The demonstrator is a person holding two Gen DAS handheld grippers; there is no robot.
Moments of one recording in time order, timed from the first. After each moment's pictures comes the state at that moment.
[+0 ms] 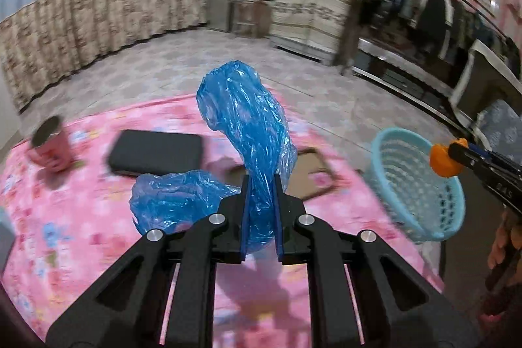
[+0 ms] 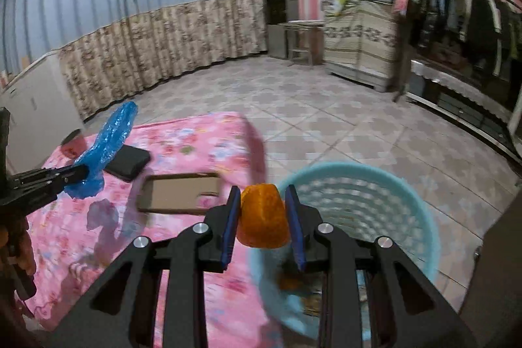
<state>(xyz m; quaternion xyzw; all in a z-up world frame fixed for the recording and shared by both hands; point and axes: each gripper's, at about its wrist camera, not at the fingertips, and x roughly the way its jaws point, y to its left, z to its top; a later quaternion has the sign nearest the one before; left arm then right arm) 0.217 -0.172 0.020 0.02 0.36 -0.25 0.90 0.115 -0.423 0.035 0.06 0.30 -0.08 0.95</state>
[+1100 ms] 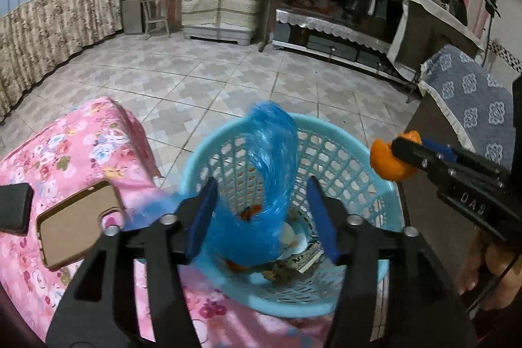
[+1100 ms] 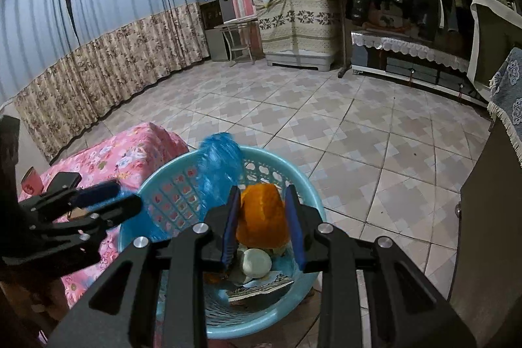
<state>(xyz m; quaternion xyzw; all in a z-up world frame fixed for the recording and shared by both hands) 0.181 -0.377 0.001 0.08 0.36 -0.37 0.85 0.083 -0.545 -0.002 0.13 0.30 -0.16 0.93</state>
